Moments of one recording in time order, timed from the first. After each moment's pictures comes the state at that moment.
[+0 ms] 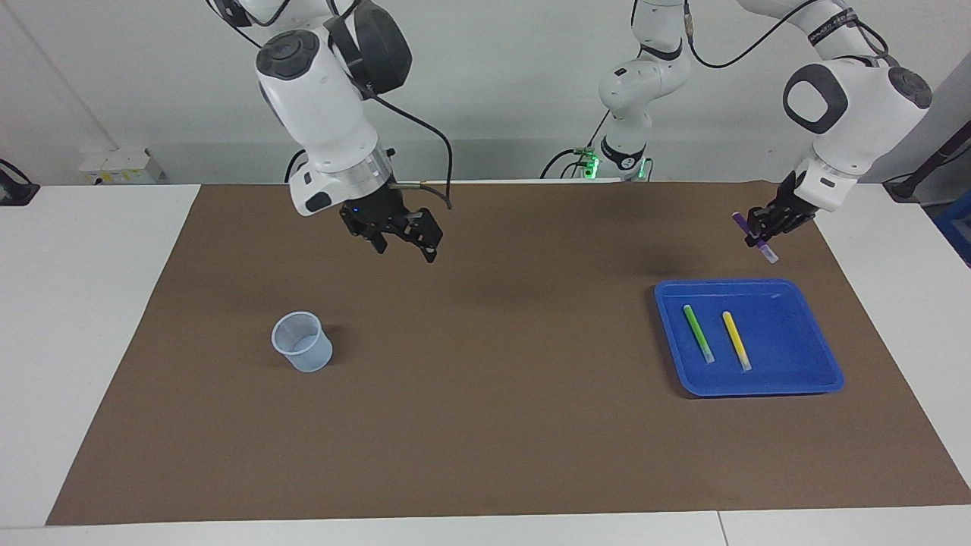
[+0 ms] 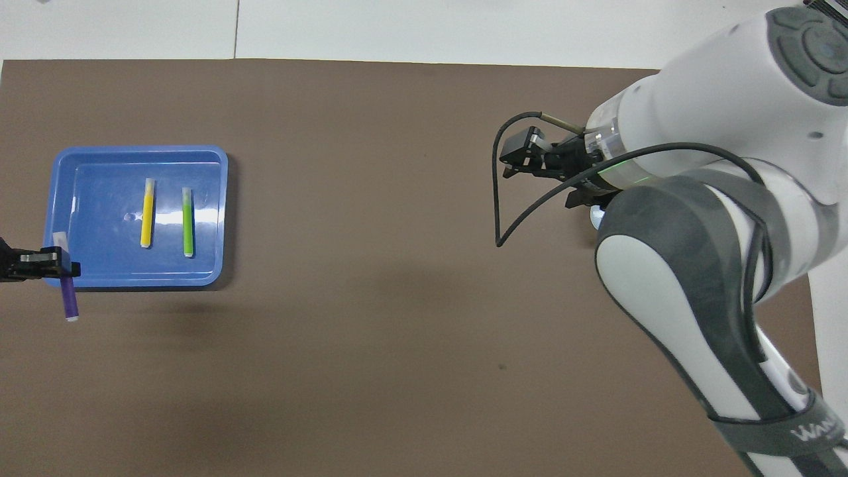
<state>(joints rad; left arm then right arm) 0.43 -0.10 -0.21 -2.08 -0.13 1.98 0.18 -0.12 0.22 0.45 -1.48 0.09 1.79 0.65</state>
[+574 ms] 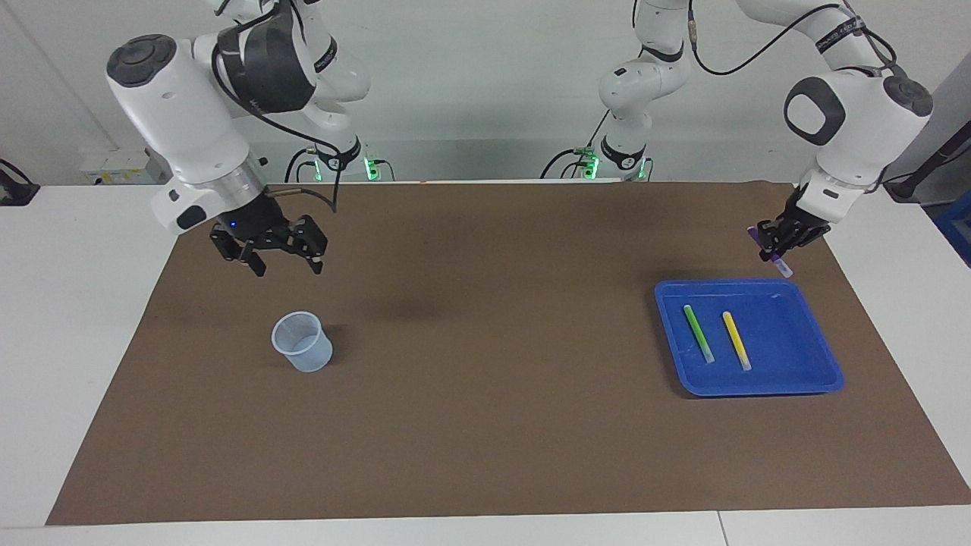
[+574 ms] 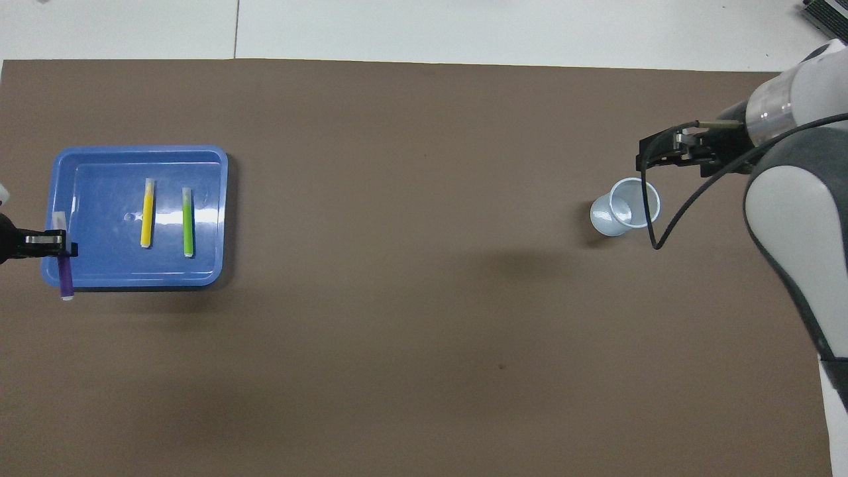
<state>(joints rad) 0.40 -0.03 -0.23 -2.03 -0.04 2.03 0.19 -0.05 0.18 0.09 -1.50 0.08 1.75 0.11</state>
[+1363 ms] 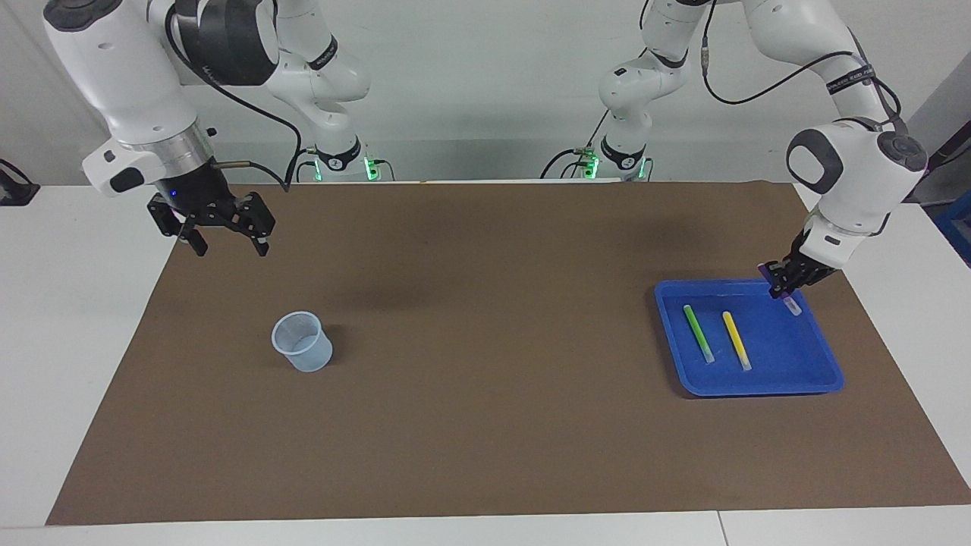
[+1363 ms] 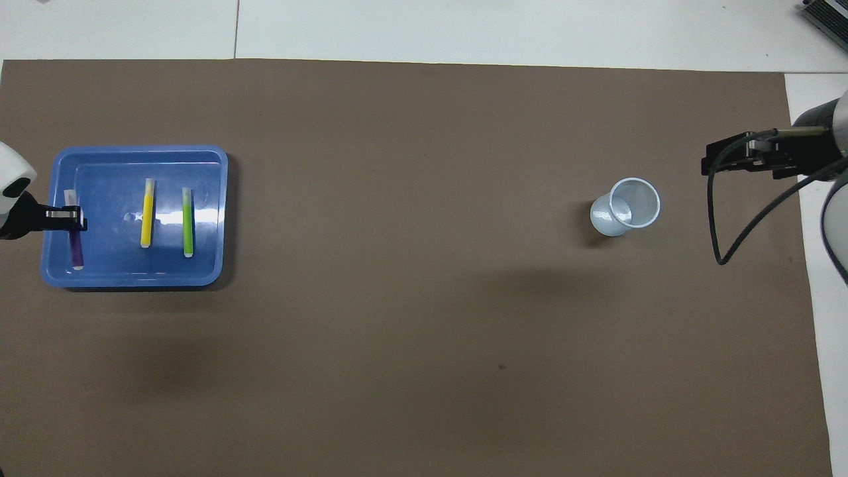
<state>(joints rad) 0.41 0.18 -0.21 -1.95 0.03 2.19 0.19 -0.03 0.11 0.04 -1.49 0.02 1.68 0.06</state>
